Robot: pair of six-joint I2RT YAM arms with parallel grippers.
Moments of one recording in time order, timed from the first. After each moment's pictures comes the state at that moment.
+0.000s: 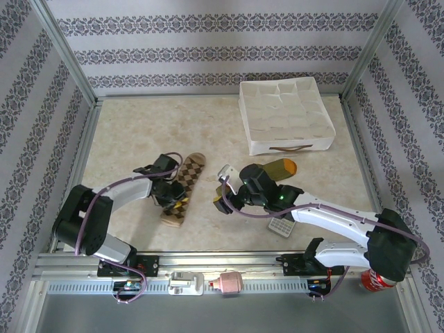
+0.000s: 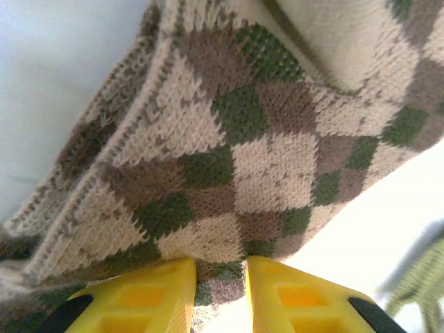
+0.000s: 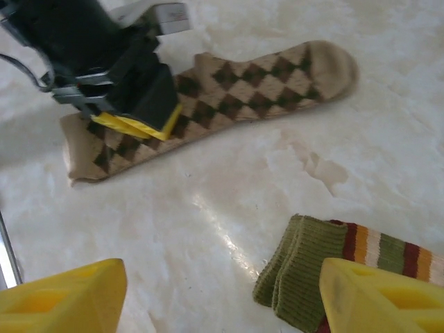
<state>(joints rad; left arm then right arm) -0.41 1.51 0.73 -0.49 0.31 -1.06 0.90 1.21 0.71 -0.16 -0.14 0.01</state>
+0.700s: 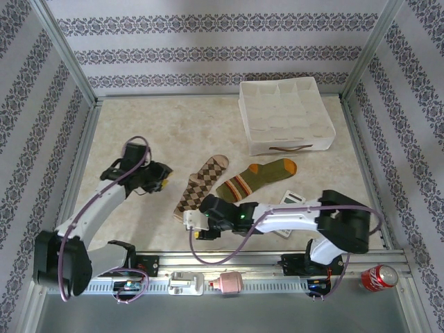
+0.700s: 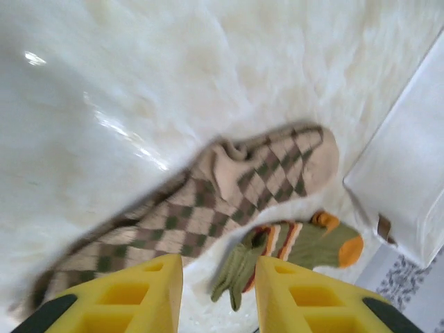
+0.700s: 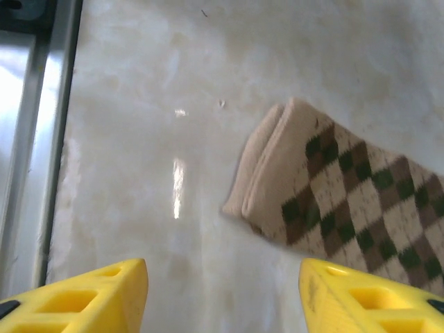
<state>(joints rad) -0.15 1.13 0.76 -0.61 0.33 -1.18 1.24 1.61 0.83 -0.05 -0.04 -0.37</state>
